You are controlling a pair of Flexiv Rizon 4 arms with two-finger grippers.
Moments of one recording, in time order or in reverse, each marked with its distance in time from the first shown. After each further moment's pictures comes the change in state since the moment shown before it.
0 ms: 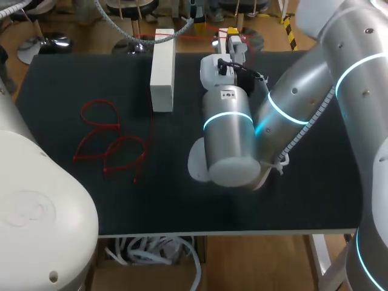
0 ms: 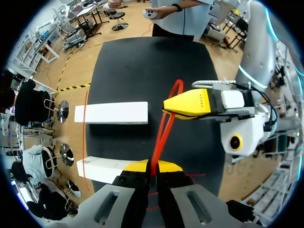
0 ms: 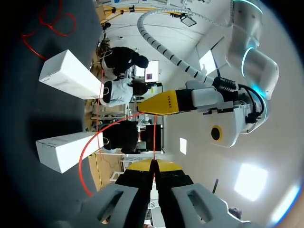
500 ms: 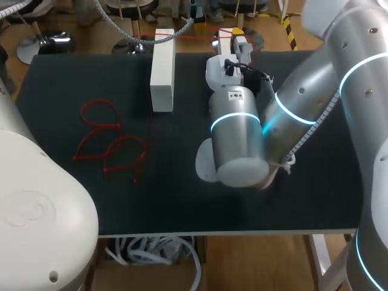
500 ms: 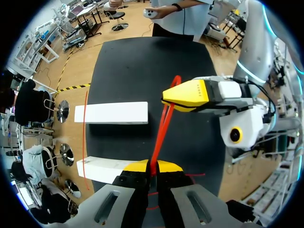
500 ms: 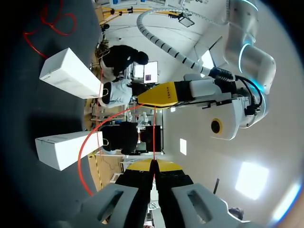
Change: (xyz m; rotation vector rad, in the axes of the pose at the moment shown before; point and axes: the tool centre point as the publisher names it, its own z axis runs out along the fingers) left arm 0.000 0.000 0.000 0.000 0.000 0.000; right arm 0.000 -0.010 0.001 -0.015 -0.005 0.016
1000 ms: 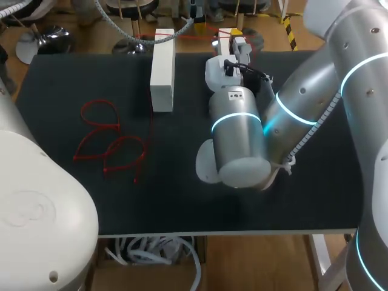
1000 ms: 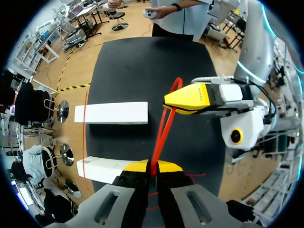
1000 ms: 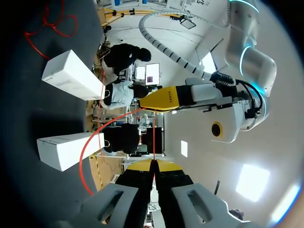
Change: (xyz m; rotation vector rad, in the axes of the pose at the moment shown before) left arm 0.000 0.000 0.000 0.000 0.000 0.000; right arm 0.001 0.005 -0.002 -0.017 0.013 -0.007
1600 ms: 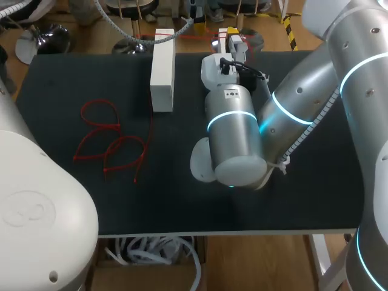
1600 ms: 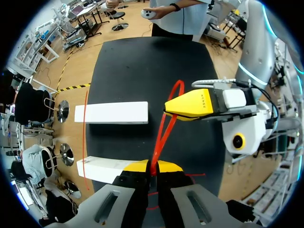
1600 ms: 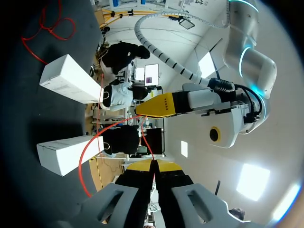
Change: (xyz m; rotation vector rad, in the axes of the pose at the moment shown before) left arm 0.000 0.000 0.000 0.000 0.000 -0.001; right arm -0.005 0.010 0.002 -0.005 -0.005 0.019
